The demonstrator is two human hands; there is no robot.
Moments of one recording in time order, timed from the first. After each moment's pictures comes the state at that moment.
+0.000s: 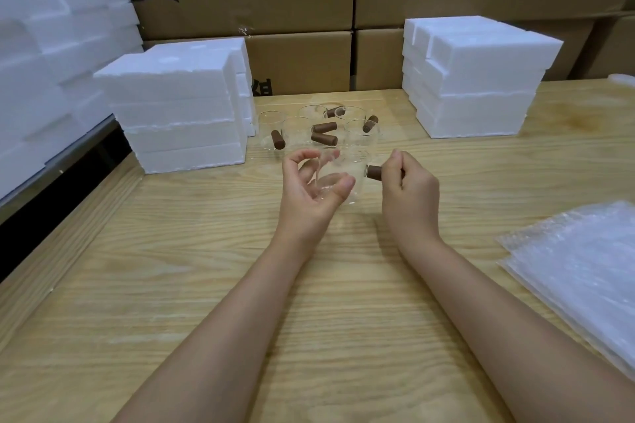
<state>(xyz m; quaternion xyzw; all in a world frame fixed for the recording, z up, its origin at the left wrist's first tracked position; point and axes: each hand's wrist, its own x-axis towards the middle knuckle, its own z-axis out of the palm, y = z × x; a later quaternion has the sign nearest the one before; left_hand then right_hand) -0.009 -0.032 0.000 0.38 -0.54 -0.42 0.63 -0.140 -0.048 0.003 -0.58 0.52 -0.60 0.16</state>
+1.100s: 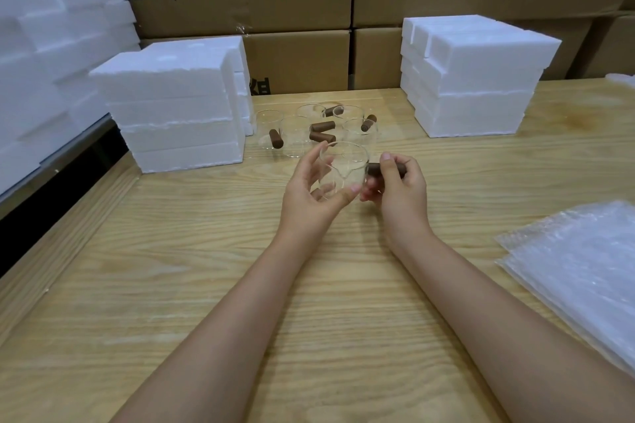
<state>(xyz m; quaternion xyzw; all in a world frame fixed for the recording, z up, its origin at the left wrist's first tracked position) -0.011 -0.041 -0.009 0.43 -0.56 -0.39 0.59 -0.129 -0.057 0.002 -0.38 0.42 -0.68 0.46</state>
